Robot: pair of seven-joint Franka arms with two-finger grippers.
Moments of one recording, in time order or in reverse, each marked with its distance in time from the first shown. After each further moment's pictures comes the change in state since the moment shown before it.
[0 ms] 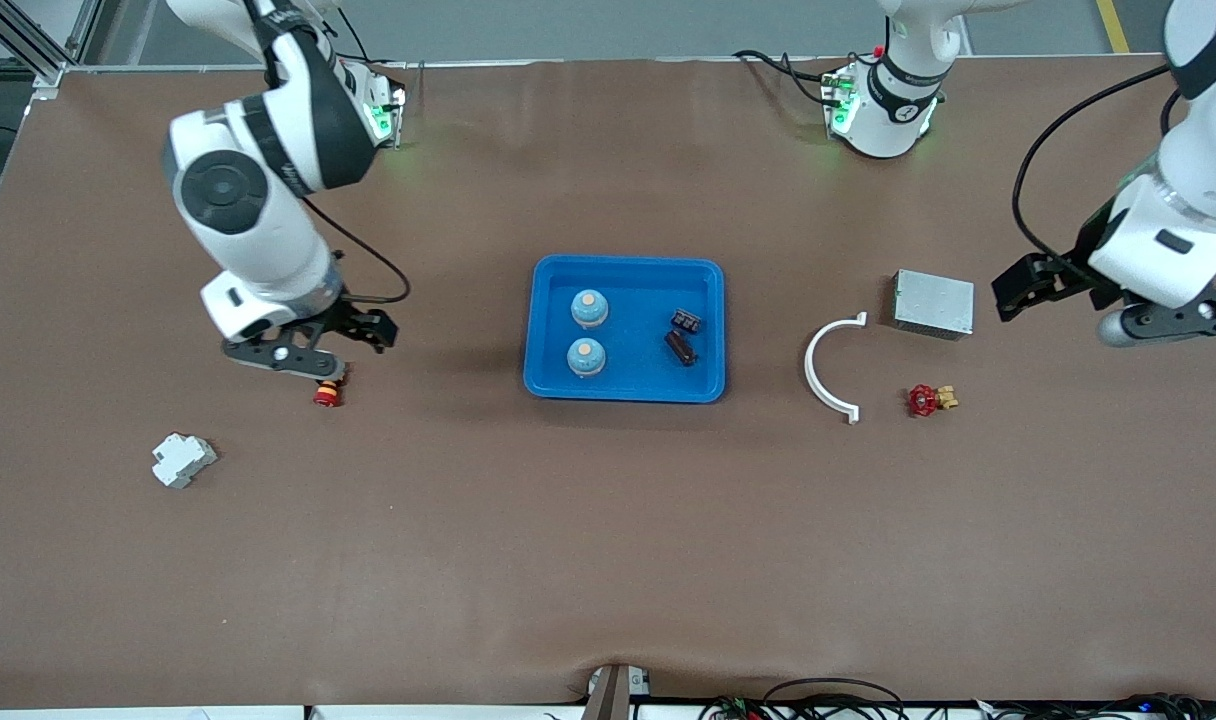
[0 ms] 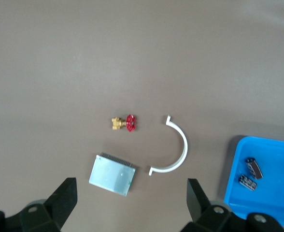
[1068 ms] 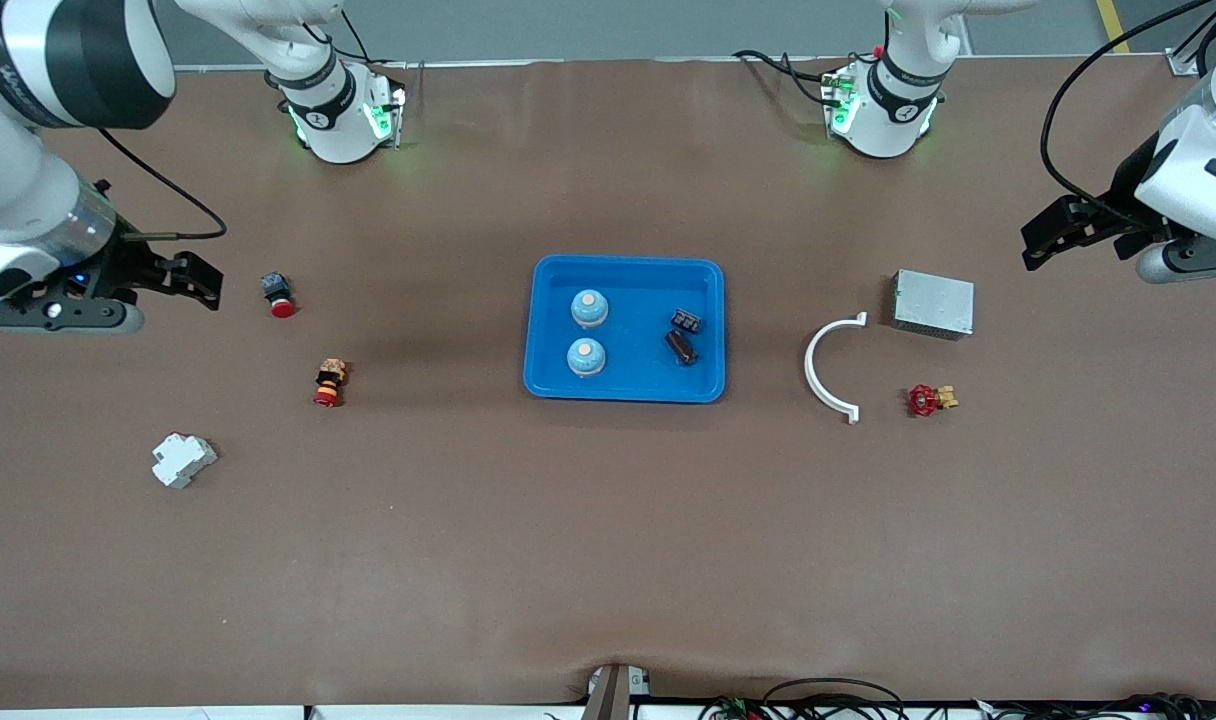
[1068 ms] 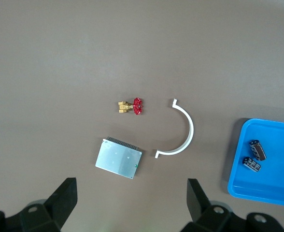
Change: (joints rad) left arm -0.055 -0.141 0.104 -0.146 -0.041 0.009 0.052; right arm -0.244 -0.153 -0.012 0.097 0.052 -0.223 -0.469
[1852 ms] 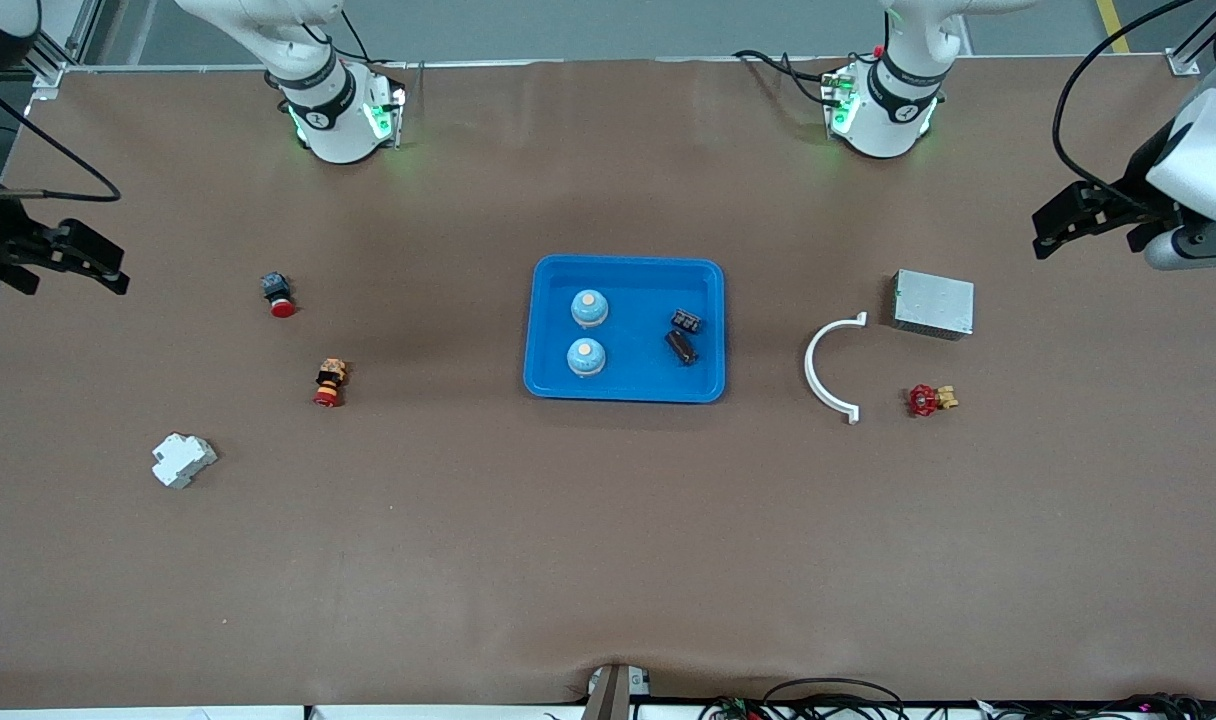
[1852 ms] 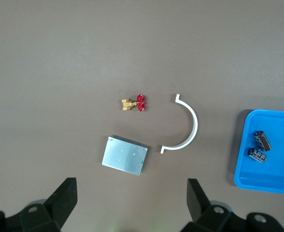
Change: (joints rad) left arm 0.018 -0.023 0.005 0.000 0.000 -0.033 0.070; right arm -0.008 -0.005 -0.099 0.162 0.059 -0.071 -0.105
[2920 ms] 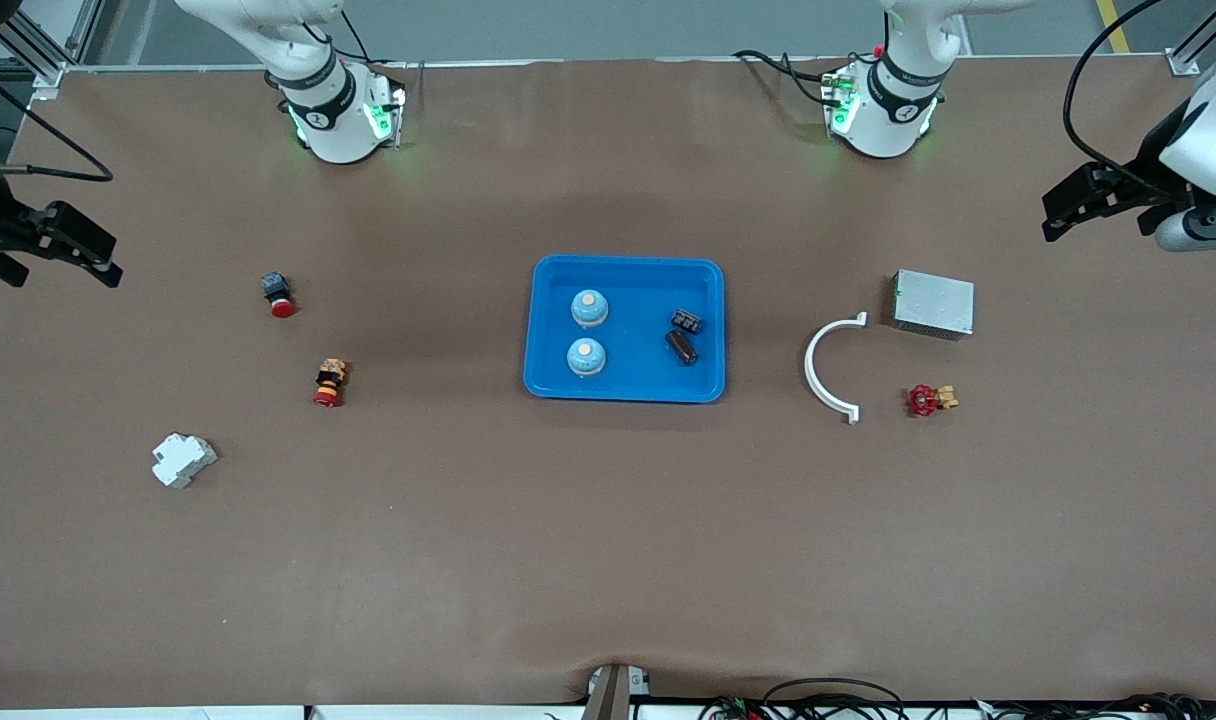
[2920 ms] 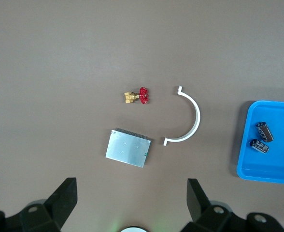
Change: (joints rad) left arm 0.011 -0.016 -0.006 0.000 -0.002 -0.030 0.023; right arm 0.017 0.000 0.021 0.050 0.031 -0.039 0.044
